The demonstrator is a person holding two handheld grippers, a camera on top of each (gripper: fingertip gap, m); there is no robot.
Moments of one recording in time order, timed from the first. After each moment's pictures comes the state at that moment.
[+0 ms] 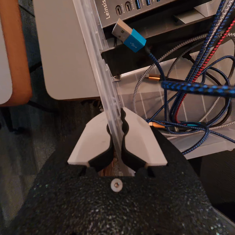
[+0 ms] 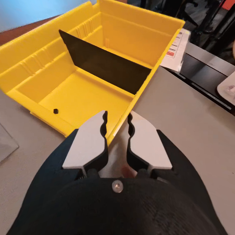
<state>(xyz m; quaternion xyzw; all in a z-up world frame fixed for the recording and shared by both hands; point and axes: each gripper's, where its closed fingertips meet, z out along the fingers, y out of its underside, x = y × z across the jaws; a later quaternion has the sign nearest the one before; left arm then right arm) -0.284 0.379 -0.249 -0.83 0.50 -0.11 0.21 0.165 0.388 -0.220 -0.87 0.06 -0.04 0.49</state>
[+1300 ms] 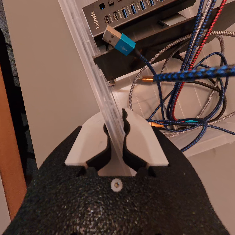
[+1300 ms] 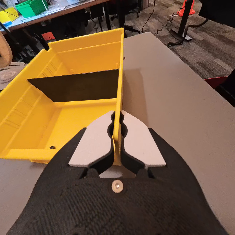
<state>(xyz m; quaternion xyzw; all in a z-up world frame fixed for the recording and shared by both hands) 0.006 0.519 -0.251 -0.80 0.53 -0.14 0.22 0.464 -0.168 -0.215 -0.67 0.50 -0.24 0.49</state>
